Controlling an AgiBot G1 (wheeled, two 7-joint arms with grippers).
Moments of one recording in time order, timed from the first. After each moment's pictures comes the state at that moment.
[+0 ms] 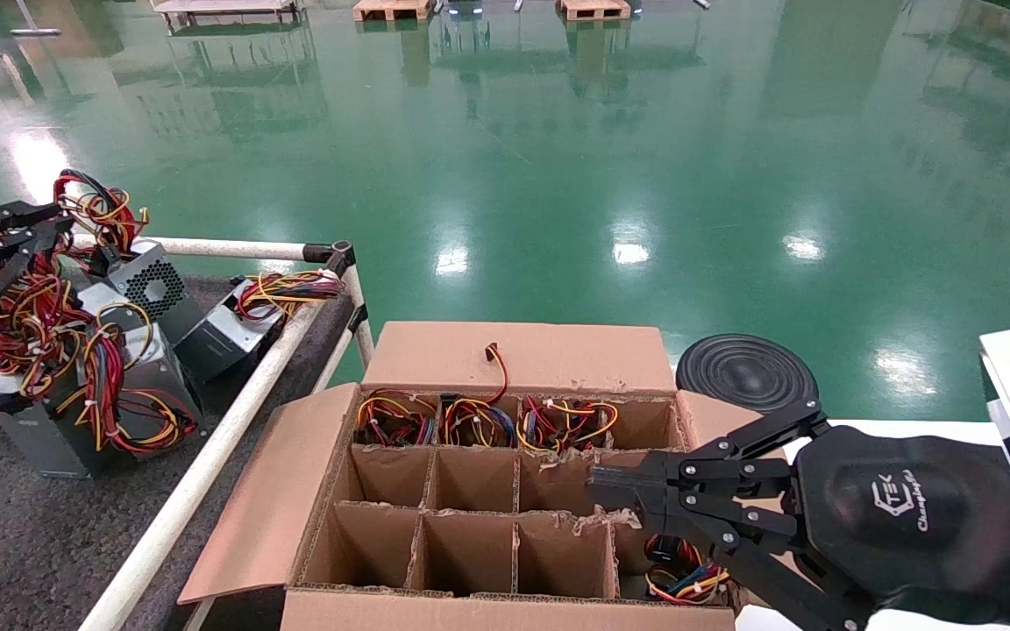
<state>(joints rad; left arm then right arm) -1.72 0.65 1.11 -0.11 0.45 1.11 0.77 1.07 -0.61 -0.28 1.28 -0.73 -1.50 0.19</state>
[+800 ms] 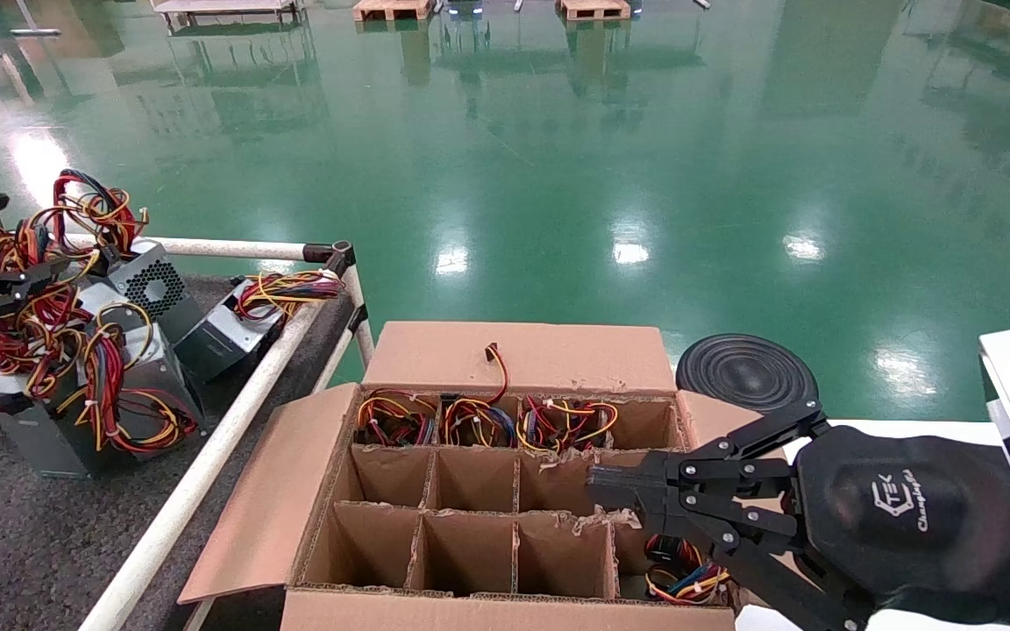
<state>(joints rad) -1.71 0.58 1.13 -0.20 0.47 1.11 0.74 1.07 -0.61 -0.28 1.28 -0.73 -1.50 0.19</state>
